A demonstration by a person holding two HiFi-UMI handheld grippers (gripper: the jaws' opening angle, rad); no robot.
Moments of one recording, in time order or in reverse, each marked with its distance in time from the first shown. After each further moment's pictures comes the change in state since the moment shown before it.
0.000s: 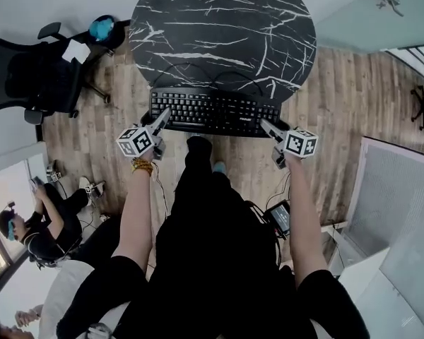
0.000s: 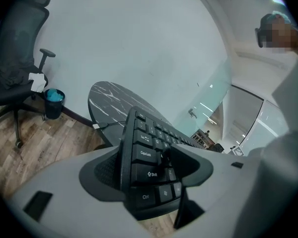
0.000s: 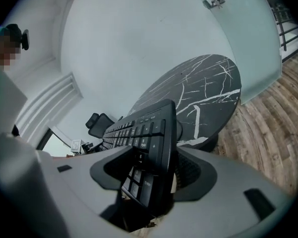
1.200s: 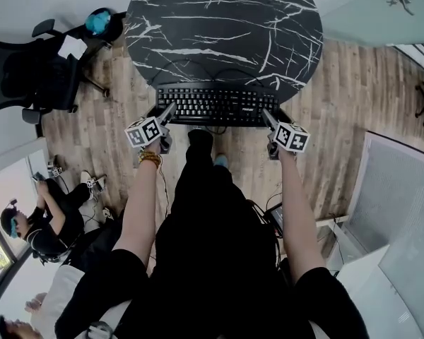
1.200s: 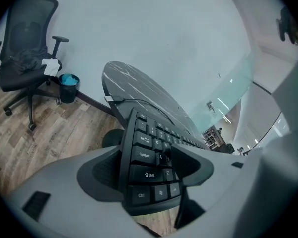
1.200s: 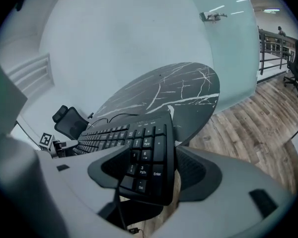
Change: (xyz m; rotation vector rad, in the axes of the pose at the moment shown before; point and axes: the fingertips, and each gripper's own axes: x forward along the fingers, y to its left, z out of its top) left arm 0.041 0.038 -0.039 -0.121 0.134 0.143; right arm 0.028 -0.061 -0.002 -0.028 -0.027 -0.349
